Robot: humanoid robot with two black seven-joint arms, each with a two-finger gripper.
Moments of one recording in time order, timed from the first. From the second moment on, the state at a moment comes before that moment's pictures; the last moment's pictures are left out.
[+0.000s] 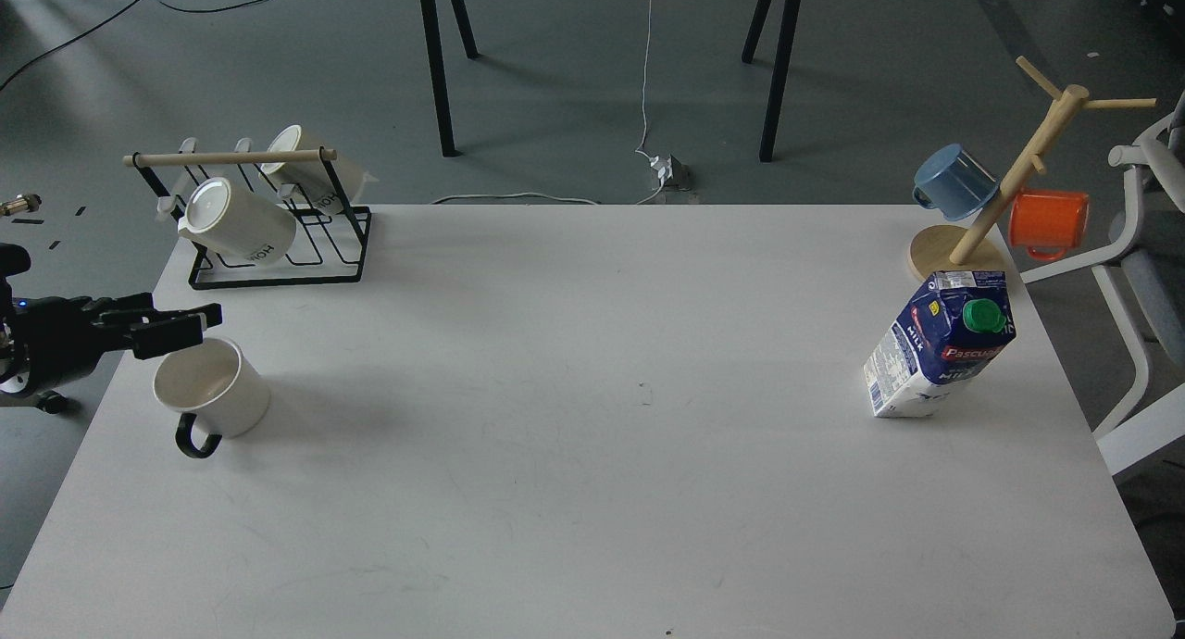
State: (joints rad) left arm -0.70 0.98 -0.19 -0.91 1.90 -0.09 -0.49; right arm 0.19 -0.76 1.13 0.73 0.38 0.49 0.20
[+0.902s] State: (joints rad) left arm -0.69 0.83 -0.13 -0.65 1.95 -0.09 -0.49; right arm 0.16 -0.75 1.14 0.73 0.38 0.49 0.21
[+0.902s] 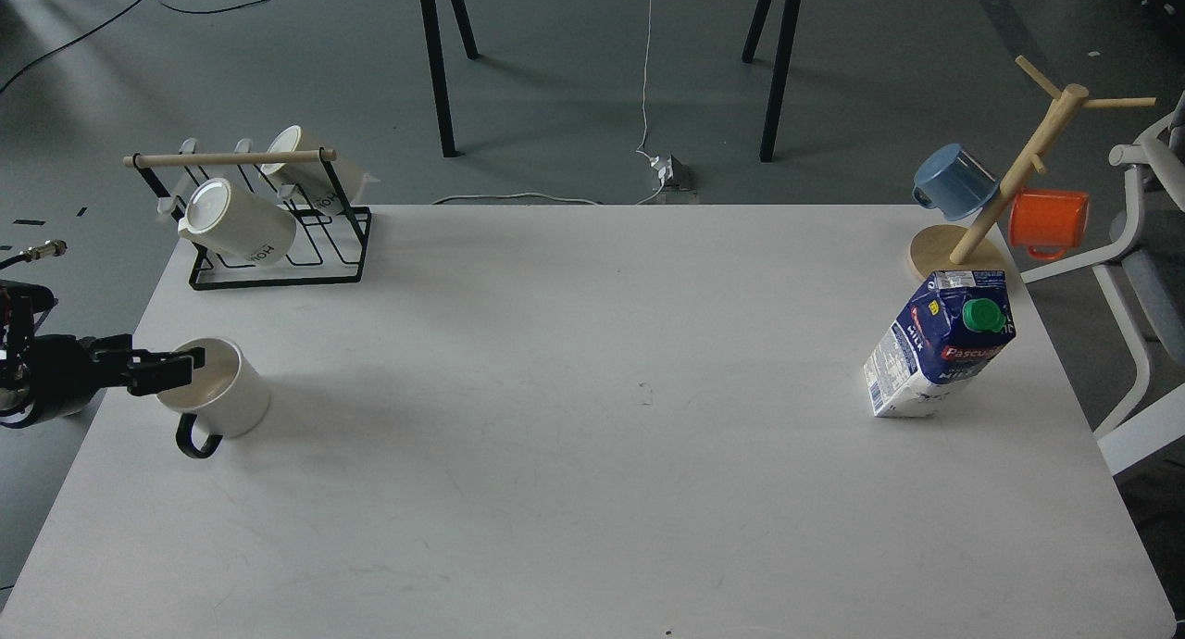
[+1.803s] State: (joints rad) left arm -0.64 0.73 -0.14 -0.53 1.94 -0.01 -0.49; right arm 0.14 -0.75 1.14 0.73 0.38 0.49 0.21
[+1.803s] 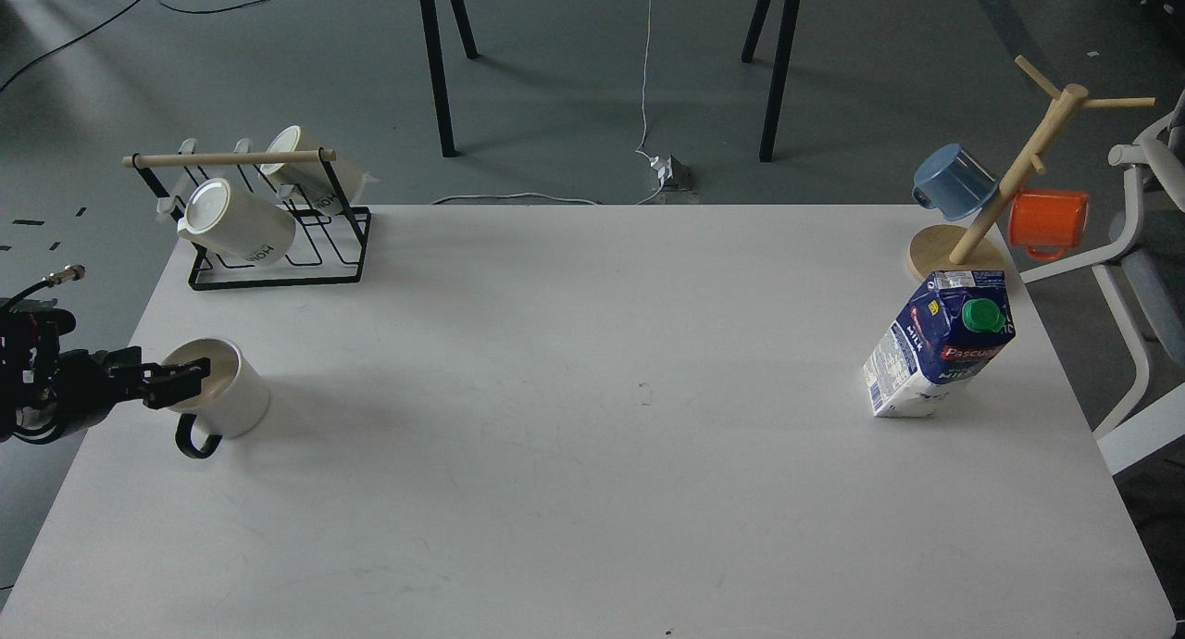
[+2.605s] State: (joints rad) left arm -0.61 0.72 -0.14 -0.52 1.94 0.09 -0.49; right arm 0.14 -0.75 1.14 0.72 0.38 0.49 0.21
